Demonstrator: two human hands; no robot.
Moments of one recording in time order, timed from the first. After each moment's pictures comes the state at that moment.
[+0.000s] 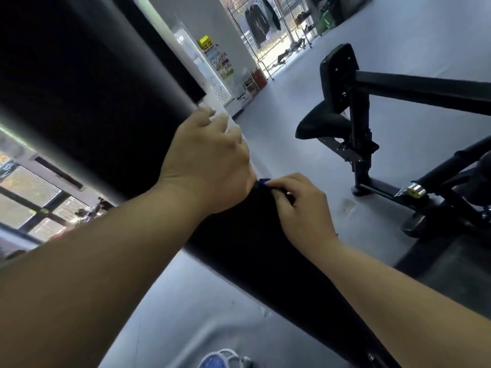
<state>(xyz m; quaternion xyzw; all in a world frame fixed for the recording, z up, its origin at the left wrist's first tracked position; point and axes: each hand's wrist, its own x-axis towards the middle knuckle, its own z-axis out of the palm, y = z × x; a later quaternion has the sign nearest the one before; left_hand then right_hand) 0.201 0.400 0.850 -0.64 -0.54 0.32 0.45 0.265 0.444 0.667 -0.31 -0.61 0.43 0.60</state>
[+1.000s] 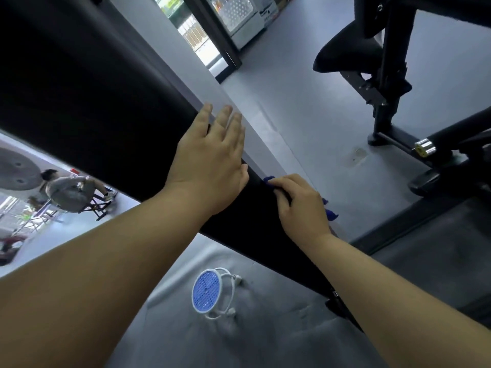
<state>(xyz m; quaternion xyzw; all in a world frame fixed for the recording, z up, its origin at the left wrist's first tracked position) 0.231 0.407 0.746 -0.53 -0.61 0.49 0.34 0.286 0.451 0.546 -0.29 -0.67 0.49 0.47</state>
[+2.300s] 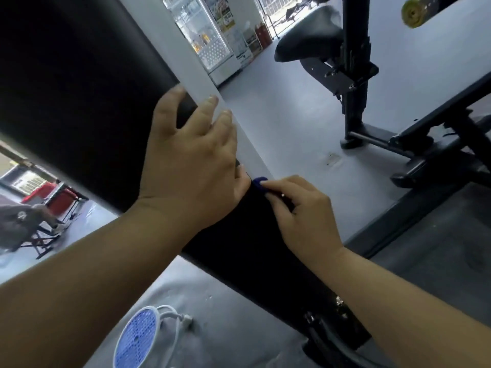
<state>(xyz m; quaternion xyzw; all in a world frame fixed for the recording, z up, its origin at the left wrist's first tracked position) 0.205 0.387 0.426 -0.60 -0.62 0.27 0.43 0.271 0.452 0.245 -0.26 -0.66 0.38 0.59</state>
